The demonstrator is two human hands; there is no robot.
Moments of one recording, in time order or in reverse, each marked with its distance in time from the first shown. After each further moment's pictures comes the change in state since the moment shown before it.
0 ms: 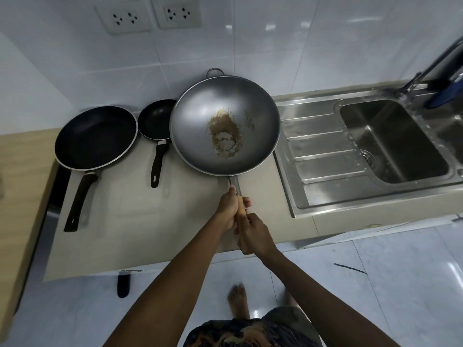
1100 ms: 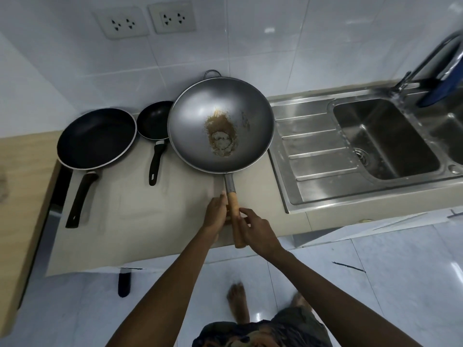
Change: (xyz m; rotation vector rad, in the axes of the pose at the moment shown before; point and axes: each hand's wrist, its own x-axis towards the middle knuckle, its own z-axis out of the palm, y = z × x) left_hand -0.056 -0.013 -0.022 0.337 0.103 0.231; right_hand -0.016 0.010 -0.028 -0.268 -0.066 -0.232
